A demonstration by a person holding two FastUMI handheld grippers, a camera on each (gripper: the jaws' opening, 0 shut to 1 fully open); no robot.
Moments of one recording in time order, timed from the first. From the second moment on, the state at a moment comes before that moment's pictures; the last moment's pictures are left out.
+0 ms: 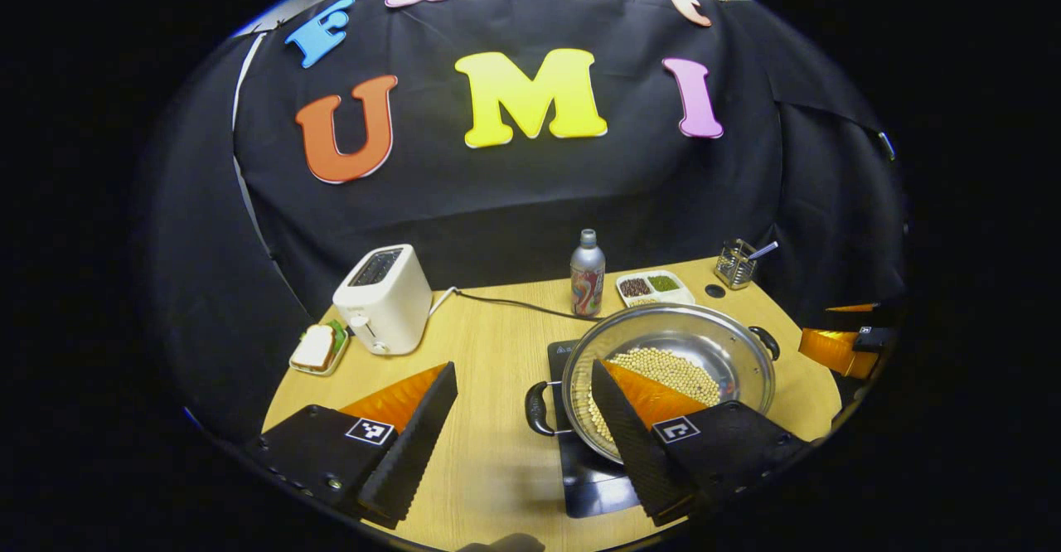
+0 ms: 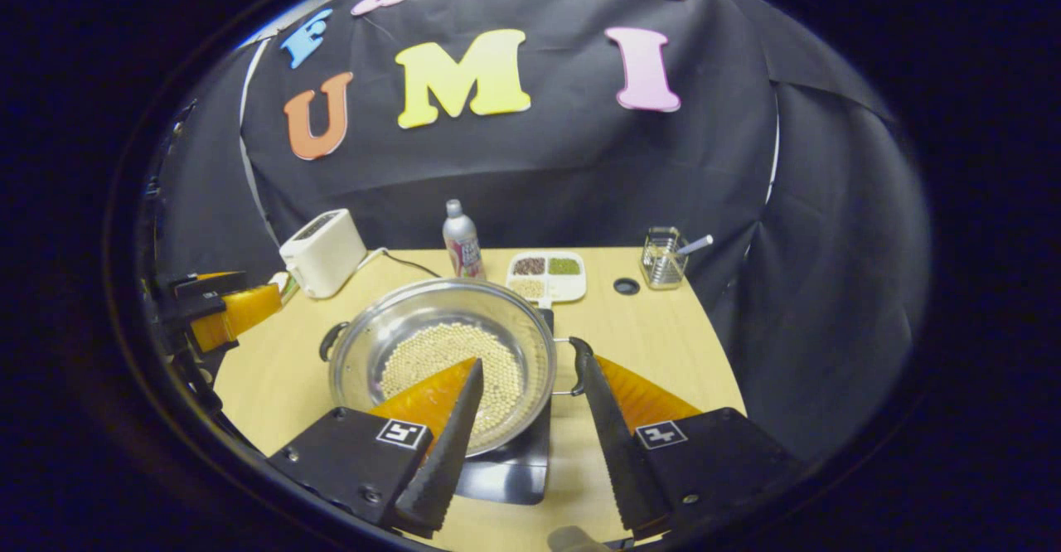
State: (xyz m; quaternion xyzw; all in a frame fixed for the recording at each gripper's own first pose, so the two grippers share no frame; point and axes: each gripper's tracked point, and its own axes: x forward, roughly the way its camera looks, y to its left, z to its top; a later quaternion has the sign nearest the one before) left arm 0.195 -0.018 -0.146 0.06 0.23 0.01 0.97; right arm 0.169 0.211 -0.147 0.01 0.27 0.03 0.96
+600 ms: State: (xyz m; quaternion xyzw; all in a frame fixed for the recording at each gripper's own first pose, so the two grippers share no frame) left arm 0.042 0.005 0.044 0.02 0.03 -0.01 1.00; right arm -0.010 0.244 0.091 0.03 0.00 0.01 1.00
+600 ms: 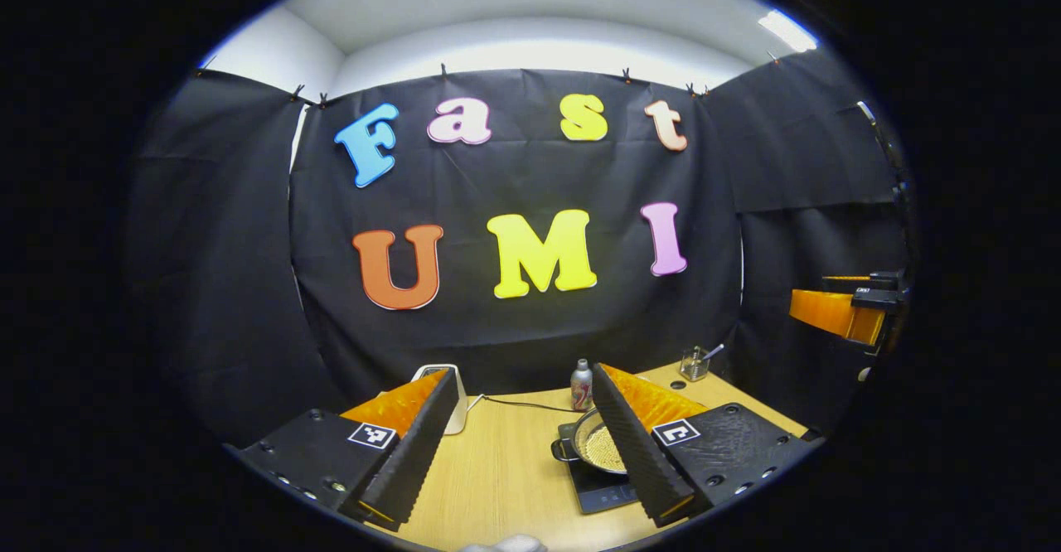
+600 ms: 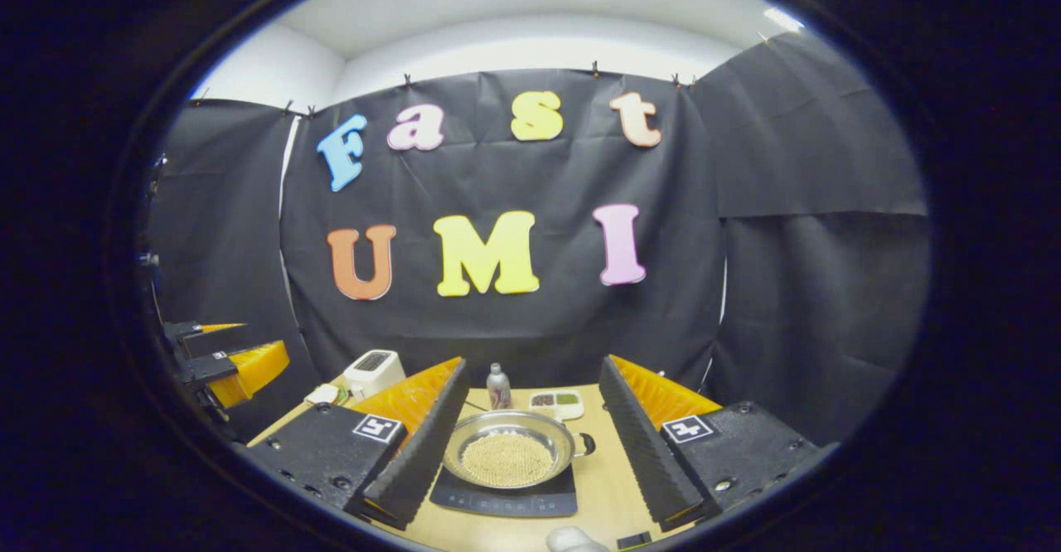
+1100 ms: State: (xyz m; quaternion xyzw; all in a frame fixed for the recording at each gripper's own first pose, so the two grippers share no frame) left arm -0.059 -0.013 0.064 -0.02 0.01 0.01 1.00; right arm -0.114 0.189 0.084 0.03 -0.01 0.01 1.00
